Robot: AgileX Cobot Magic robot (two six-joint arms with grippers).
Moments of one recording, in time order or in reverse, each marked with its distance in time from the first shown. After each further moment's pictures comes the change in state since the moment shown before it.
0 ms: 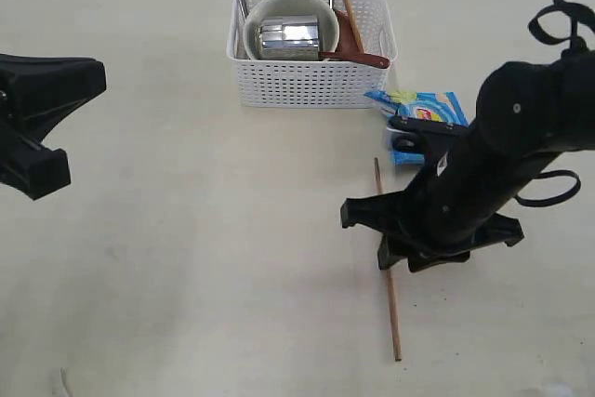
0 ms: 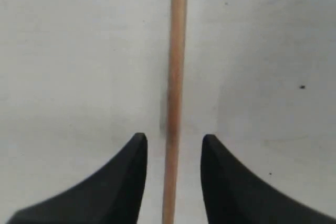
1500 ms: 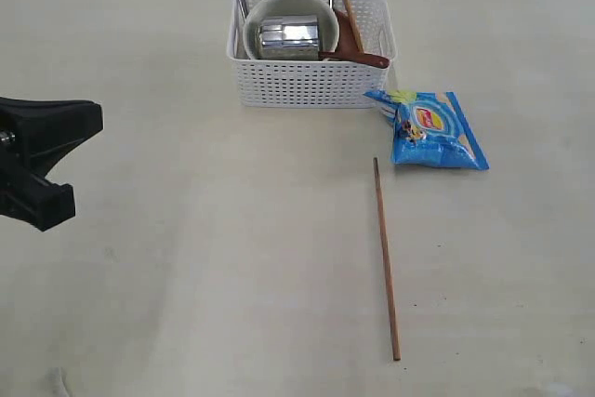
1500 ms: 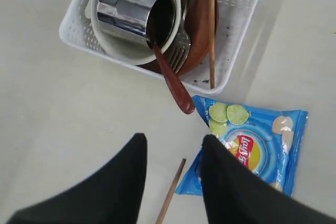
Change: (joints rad) left arm 0.000 0.000 0.080 -0.002 0.028 -0.026; right arm -0.347 -0.033 -0.721 0.018 0.370 -0.478
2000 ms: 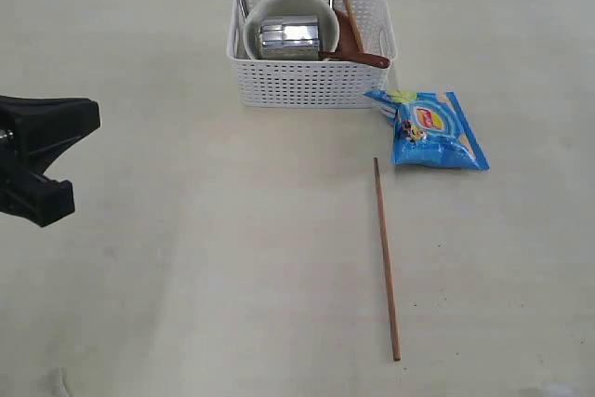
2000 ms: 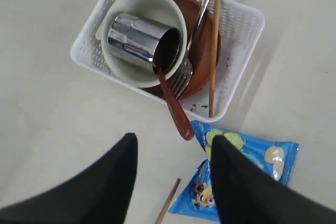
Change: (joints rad) left arm 0.000 0.000 0.000 0.000 0.022 0.000; right arm 0.000 0.040 -0.116 0.004 0.034 -0.058
